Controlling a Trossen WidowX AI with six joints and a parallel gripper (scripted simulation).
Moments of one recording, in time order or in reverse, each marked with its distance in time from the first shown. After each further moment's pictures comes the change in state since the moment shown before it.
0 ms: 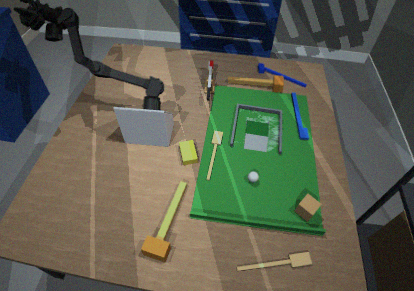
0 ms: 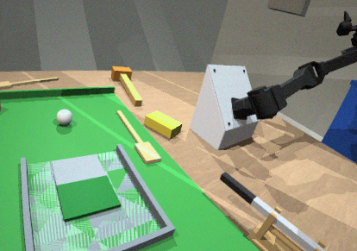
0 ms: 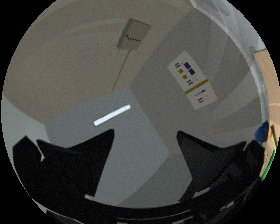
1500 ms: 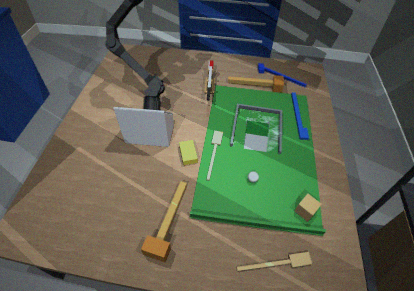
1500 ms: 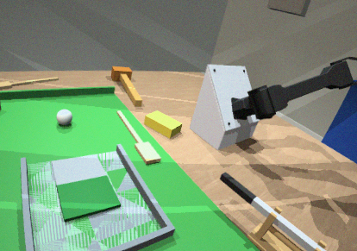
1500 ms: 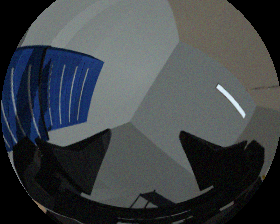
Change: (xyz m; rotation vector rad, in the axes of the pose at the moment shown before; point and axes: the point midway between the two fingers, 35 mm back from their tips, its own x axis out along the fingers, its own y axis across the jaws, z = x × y) arm -0.309 0.111 -0.458 -0.813 0.505 1.286
